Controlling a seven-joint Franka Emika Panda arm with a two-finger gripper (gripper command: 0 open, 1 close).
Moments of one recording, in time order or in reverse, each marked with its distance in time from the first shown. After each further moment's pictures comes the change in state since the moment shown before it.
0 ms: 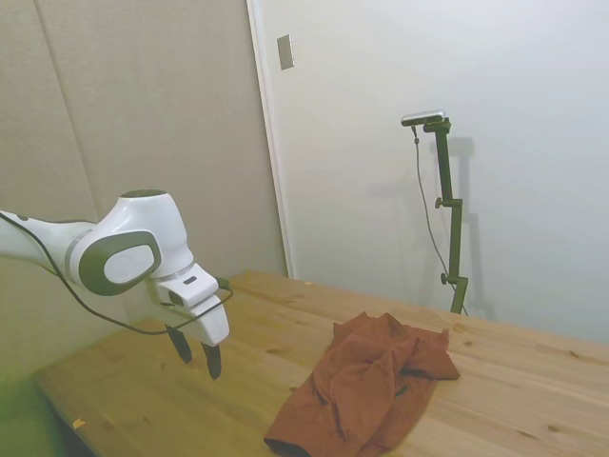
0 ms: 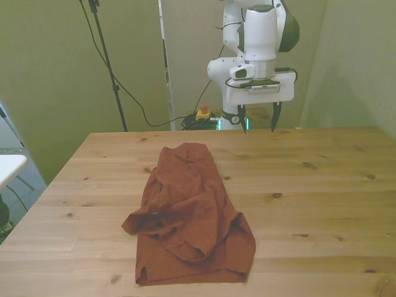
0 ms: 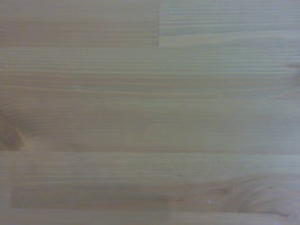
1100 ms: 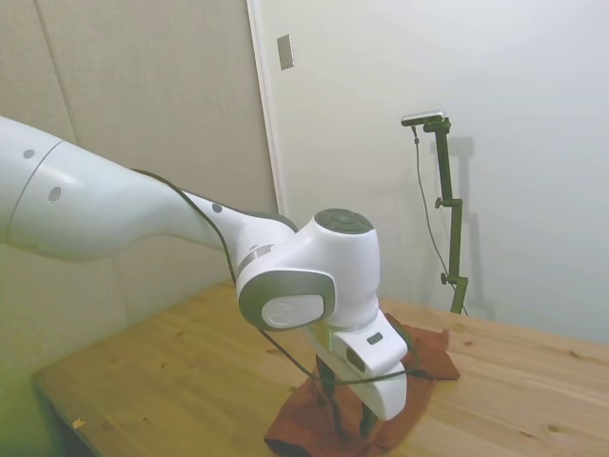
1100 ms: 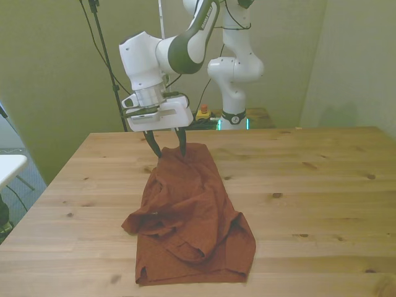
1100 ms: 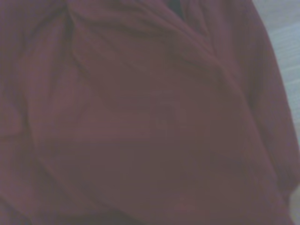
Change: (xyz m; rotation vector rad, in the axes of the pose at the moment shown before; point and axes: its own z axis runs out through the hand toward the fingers) arm 0.264 0.187 0.027 0.122 -0.124 0.347
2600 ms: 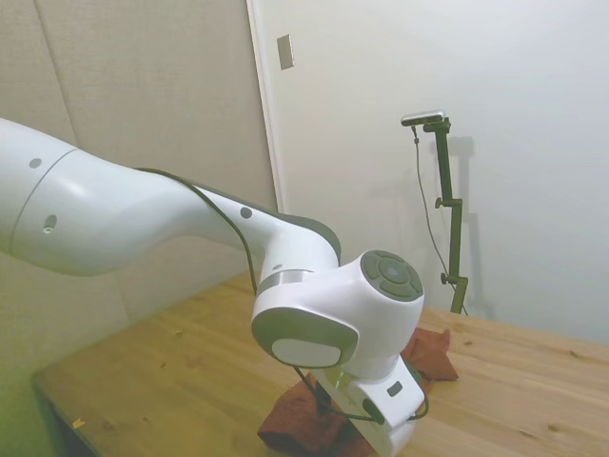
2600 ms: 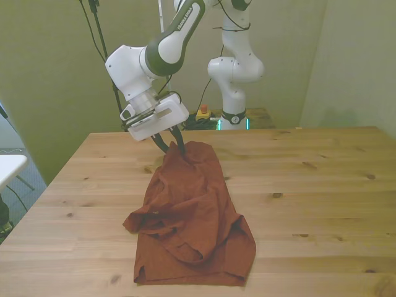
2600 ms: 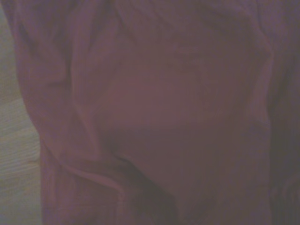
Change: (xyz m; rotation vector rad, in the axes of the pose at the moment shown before) arm 0.002 0.022 0.015 0.141 -0.183 -0.114
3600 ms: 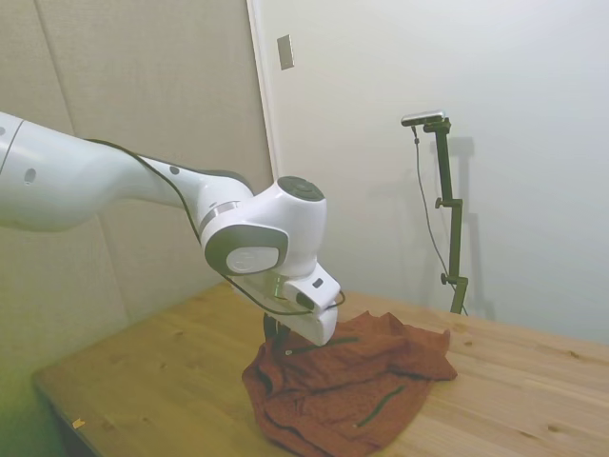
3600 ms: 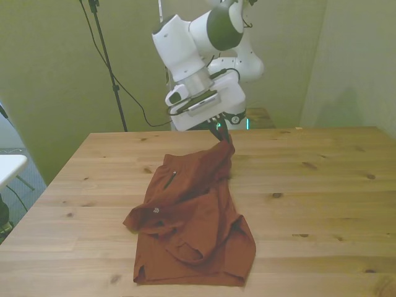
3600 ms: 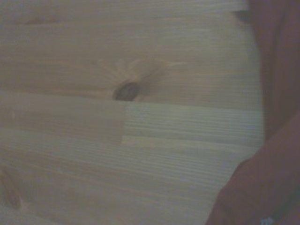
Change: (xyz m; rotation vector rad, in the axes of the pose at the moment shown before) arm -0.124 -0.157 0.035 -0.109 -0.034 -0.339
